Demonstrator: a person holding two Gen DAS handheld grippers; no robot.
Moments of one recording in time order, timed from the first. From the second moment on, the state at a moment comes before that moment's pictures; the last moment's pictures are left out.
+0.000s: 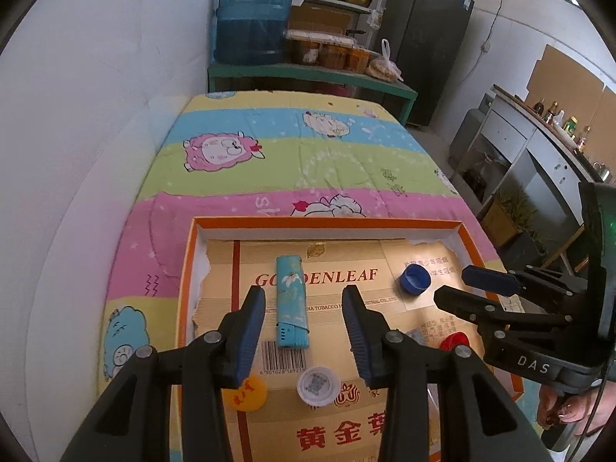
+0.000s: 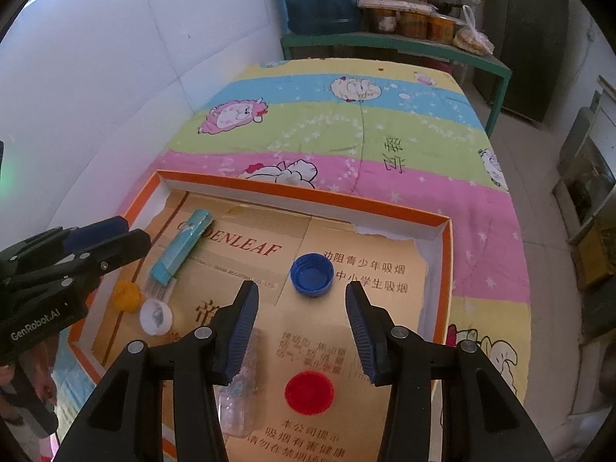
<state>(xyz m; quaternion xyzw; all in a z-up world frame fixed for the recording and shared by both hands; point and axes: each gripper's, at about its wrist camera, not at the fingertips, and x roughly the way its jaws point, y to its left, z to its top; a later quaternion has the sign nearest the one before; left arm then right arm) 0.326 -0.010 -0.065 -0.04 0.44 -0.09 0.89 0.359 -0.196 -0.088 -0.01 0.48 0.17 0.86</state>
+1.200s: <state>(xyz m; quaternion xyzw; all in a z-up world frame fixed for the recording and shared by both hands) 0.202 -0.015 -0.028 -0.01 0.37 -0.09 0.93 0.237 -0.204 -0.042 0.02 0.40 0.13 0.91</state>
